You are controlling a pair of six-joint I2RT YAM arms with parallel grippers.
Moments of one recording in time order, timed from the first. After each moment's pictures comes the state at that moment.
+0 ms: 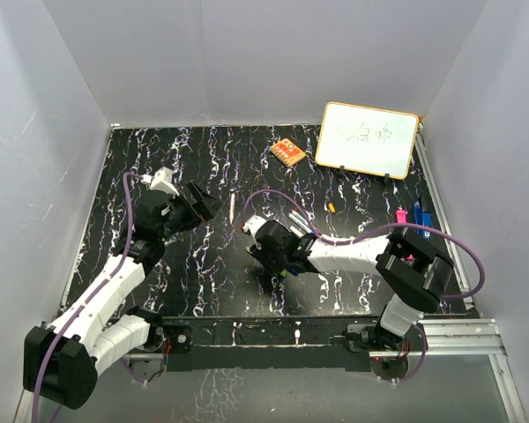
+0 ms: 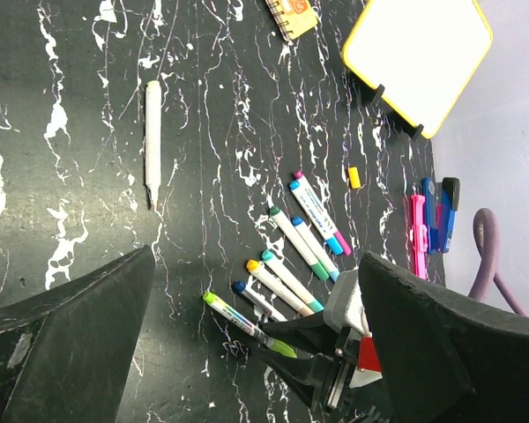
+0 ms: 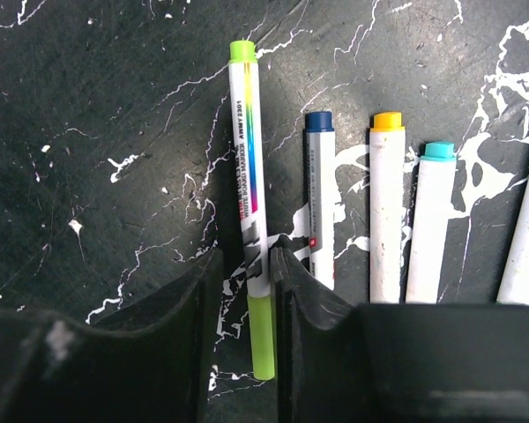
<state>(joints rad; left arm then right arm) -0.33 0.96 0.62 -0.07 0.14 -0.75 0.99 1.64 0.86 -0.15 0.08 0.12</state>
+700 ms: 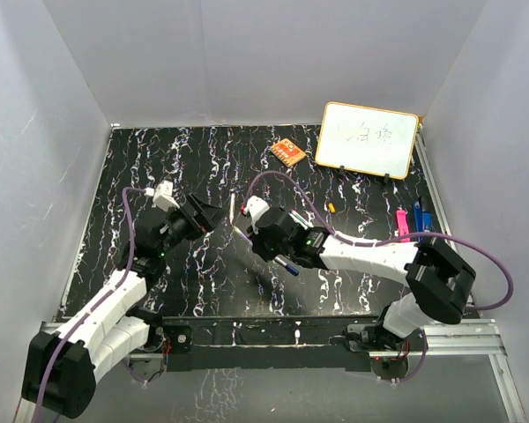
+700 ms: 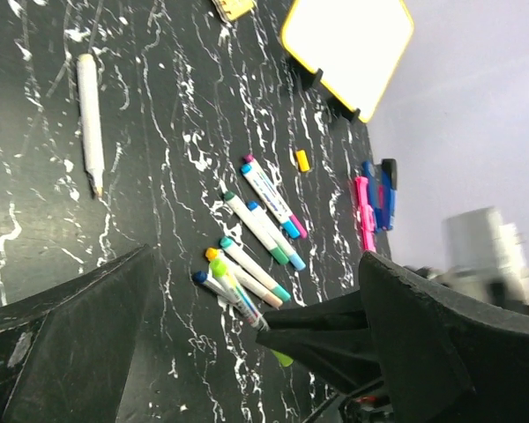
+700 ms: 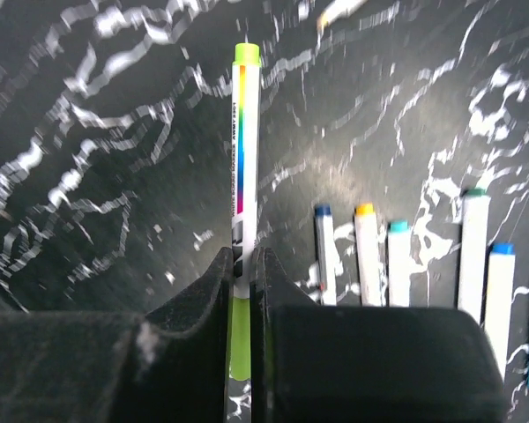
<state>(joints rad) -0.33 0.89 0.43 0.17 0.23 -0.83 0.99 1.51 0.90 -0.12 0.07 0.16</state>
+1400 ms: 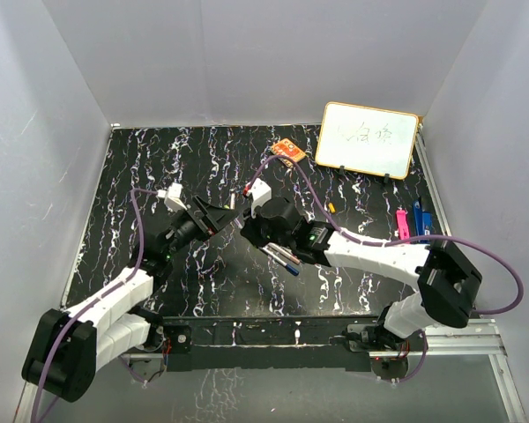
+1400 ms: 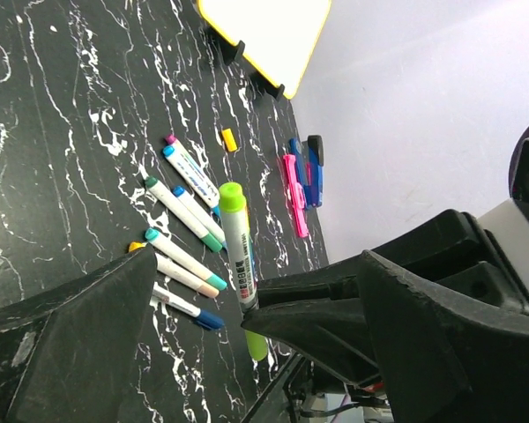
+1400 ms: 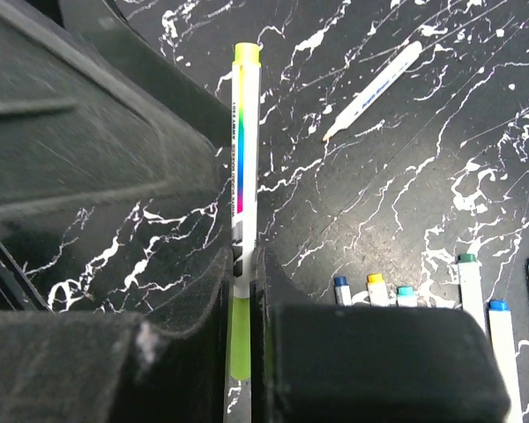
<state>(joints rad) -0.38 0.99 0.33 0.51 0.36 -1.01 0.99 1.47 0.98 -0.01 0.10 0.26</state>
